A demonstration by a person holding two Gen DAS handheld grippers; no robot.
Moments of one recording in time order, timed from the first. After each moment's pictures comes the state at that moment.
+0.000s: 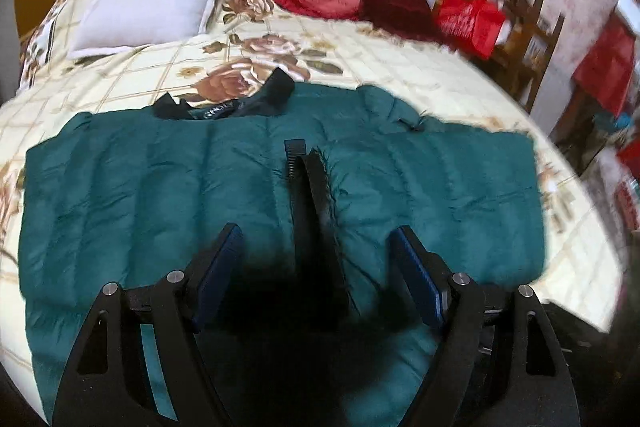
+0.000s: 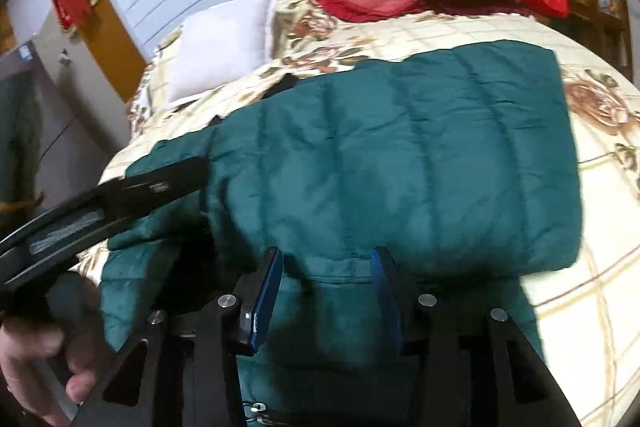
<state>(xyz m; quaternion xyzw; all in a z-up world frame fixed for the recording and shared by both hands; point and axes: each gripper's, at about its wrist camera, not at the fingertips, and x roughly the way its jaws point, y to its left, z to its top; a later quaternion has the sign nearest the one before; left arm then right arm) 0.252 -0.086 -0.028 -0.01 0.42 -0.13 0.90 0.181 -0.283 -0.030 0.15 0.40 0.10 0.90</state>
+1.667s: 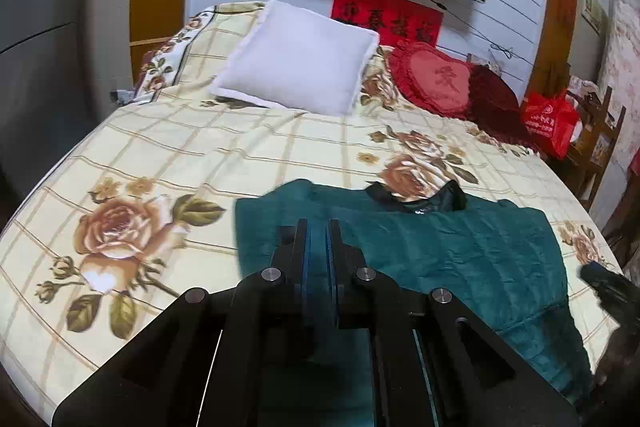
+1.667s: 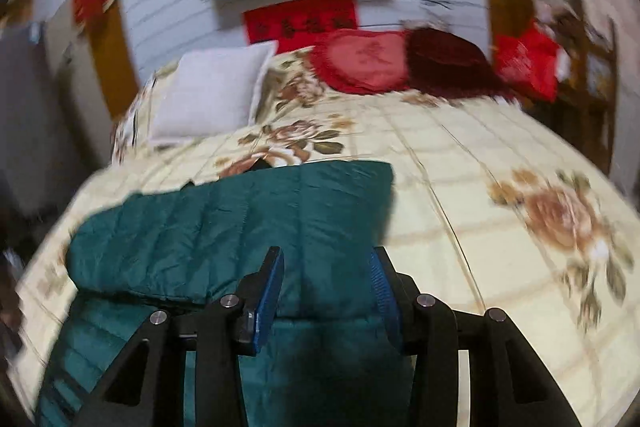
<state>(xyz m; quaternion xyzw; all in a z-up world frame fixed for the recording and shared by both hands) 0.216 0.106 0.034 -0.07 0.31 0.01 0.95 0.213 -0.303 0.024 0.05 0.31 0.08 0.95</state>
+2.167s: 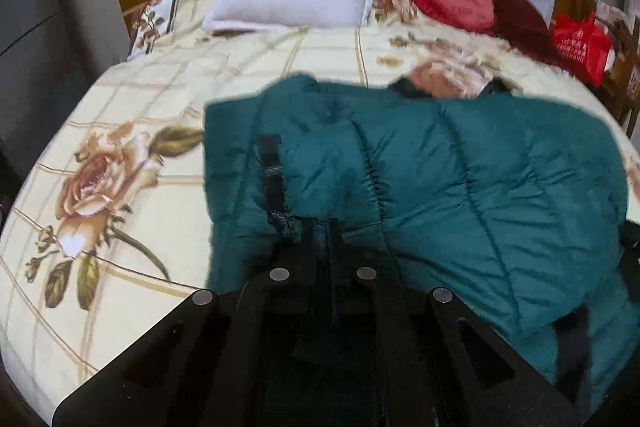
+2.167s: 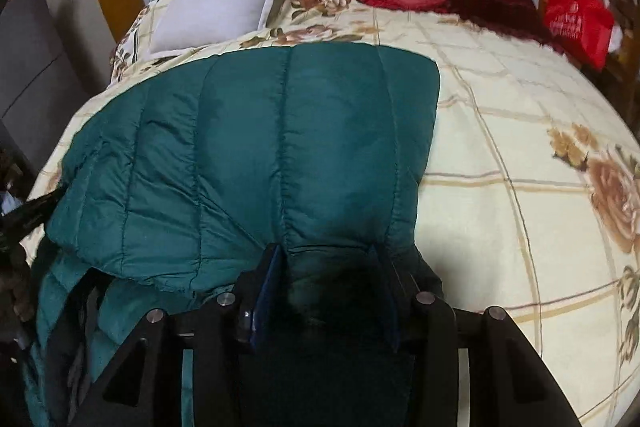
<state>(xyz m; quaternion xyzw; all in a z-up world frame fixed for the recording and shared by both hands) 0.249 0.087 -0.045 -0.01 0.39 0.05 0.92 0.271 -0.311 -0.046 0.03 0.45 0.13 0.88</state>
